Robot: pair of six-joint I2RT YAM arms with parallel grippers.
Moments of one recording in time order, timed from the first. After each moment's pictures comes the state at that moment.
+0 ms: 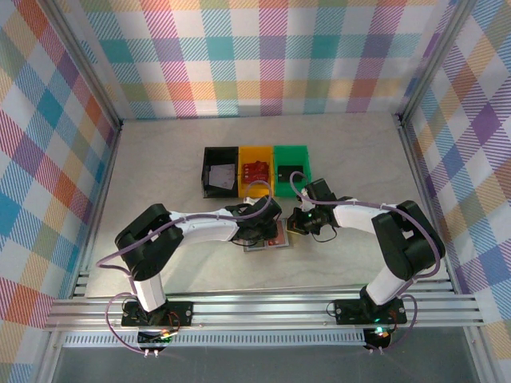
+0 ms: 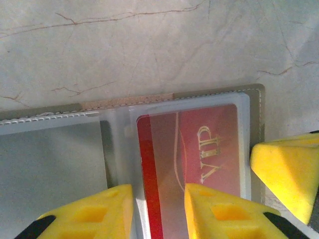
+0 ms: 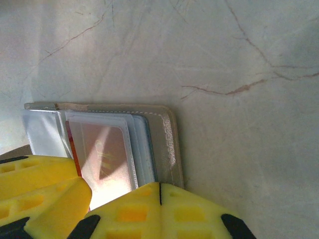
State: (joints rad) left arm -0.94 1.79 1.03 -0.32 -0.08 -1.00; right arm 0.49 1.63 0.75 -0.24 -0.49 0.62
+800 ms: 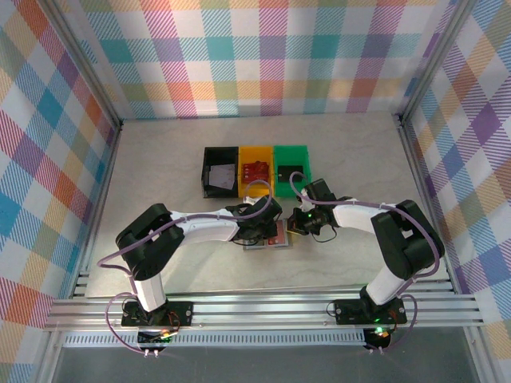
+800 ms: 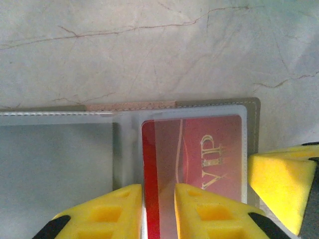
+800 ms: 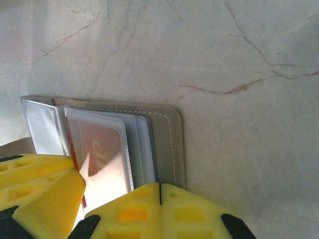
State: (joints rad) left arm -0.94 1.79 1.03 -0.29 -0.10 -1.02; right arm 0.49 1.64 0.75 -0.23 -0.49 0.62
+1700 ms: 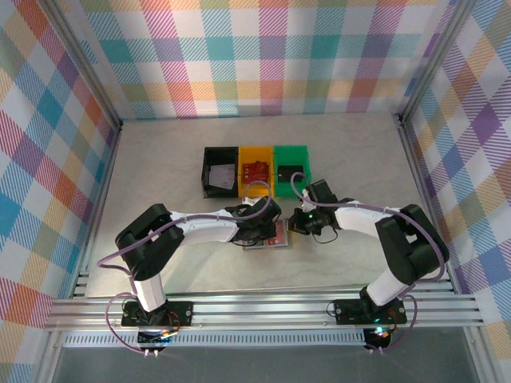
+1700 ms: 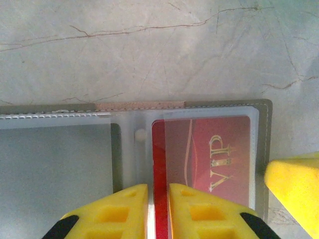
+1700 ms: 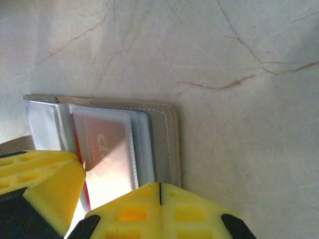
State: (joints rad) left arm -0.94 1.79 1.02 -0.29 -0.11 -1.02; right arm 0.49 1.58 0.72 -0.23 -0.45 0.62
